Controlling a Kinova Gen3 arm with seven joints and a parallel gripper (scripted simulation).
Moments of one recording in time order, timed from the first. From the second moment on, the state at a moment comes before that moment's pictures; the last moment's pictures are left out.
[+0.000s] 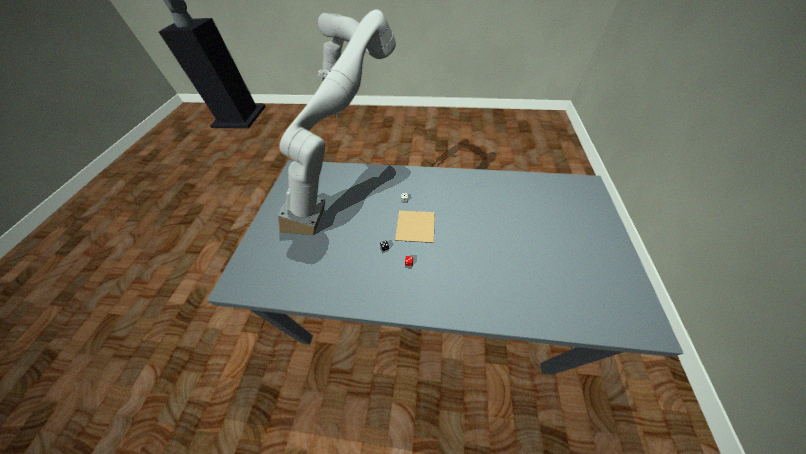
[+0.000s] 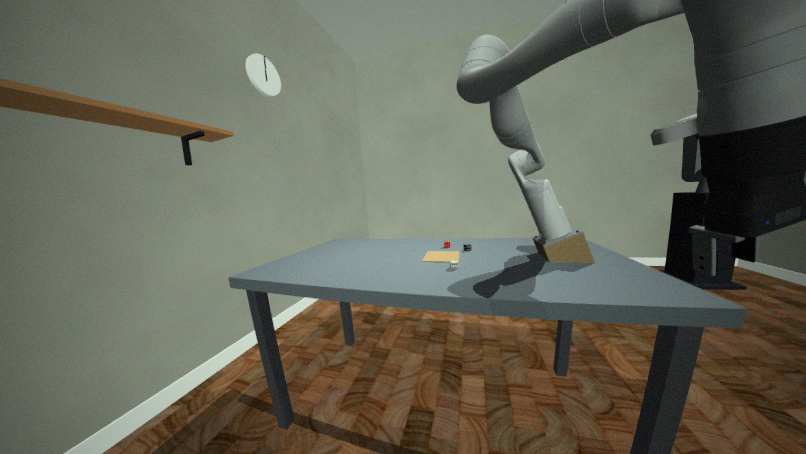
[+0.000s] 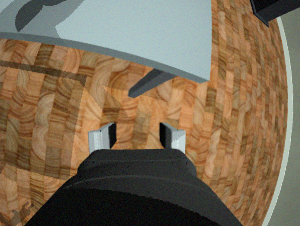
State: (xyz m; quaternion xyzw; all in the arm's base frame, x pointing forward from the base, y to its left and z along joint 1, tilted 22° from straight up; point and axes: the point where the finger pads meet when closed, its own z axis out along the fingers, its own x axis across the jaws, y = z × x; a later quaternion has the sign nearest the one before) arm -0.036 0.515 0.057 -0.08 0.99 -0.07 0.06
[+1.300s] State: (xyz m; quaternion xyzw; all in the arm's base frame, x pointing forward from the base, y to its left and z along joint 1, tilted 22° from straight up) arm 0.309 0.344 0.136 0.05 1.00 -0.05 0.06
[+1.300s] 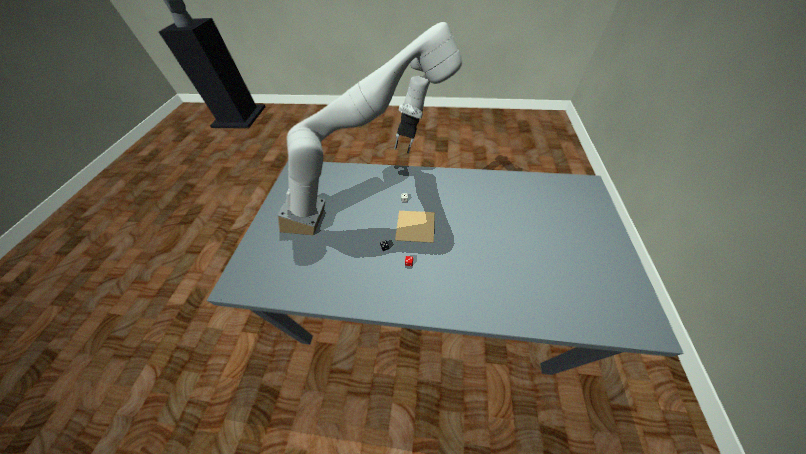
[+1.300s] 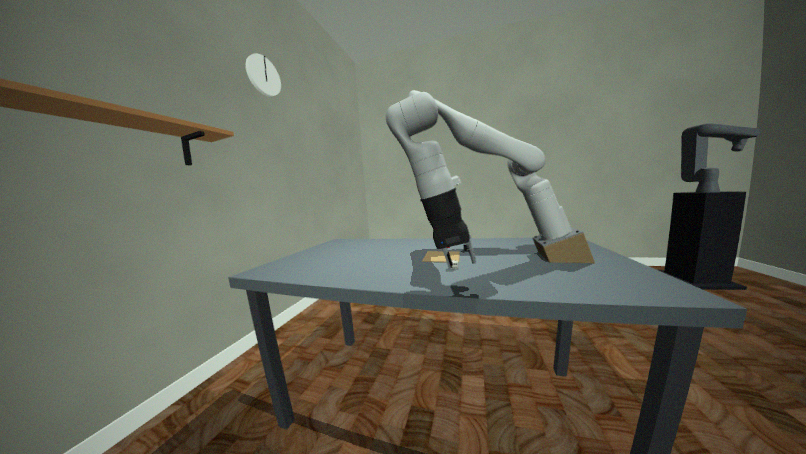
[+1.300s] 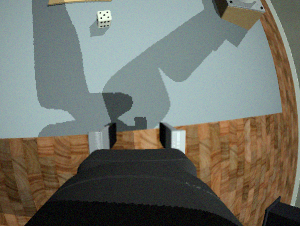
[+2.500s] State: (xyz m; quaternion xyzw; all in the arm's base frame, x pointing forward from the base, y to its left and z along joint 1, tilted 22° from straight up) arm 0.419 0.052 0.203 0.24 0.97 0.03 0.10
